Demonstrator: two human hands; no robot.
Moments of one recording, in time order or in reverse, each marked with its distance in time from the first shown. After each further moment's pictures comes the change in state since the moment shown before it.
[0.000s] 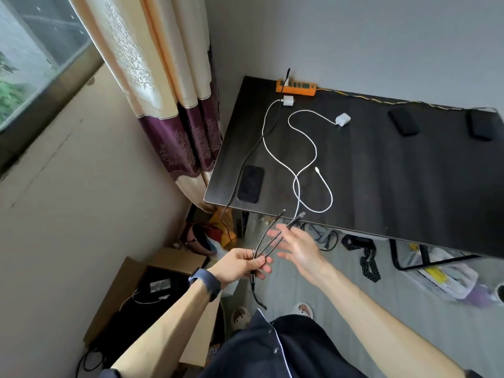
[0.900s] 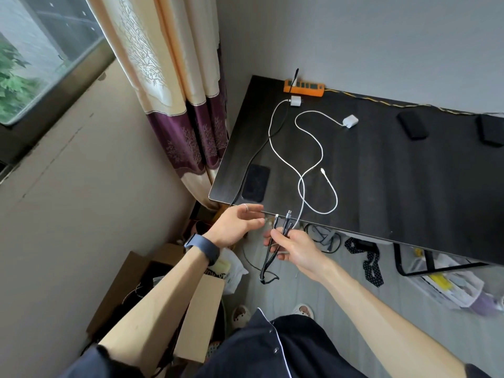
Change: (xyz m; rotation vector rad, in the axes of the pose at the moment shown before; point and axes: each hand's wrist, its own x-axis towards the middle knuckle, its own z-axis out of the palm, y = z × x) left_hand 0.001 0.071 -0.028 0.206 0.269 0.214; right_hand 0.000 -0.005 0.003 -0.193 -0.241 -0.039
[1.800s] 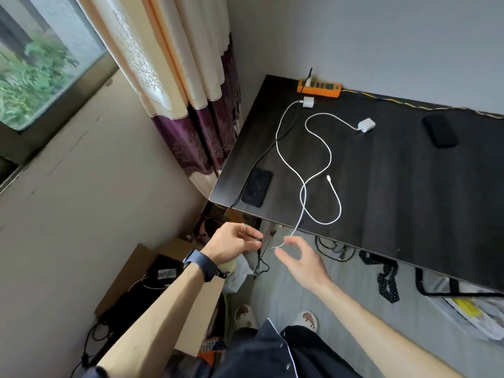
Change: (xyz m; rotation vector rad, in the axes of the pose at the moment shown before) left_hand 0.005 0.006 0.043 0.068 0.143 -0.166; right_hand 0.000 0.023 -0.059 -0.423 0.239 -0.032
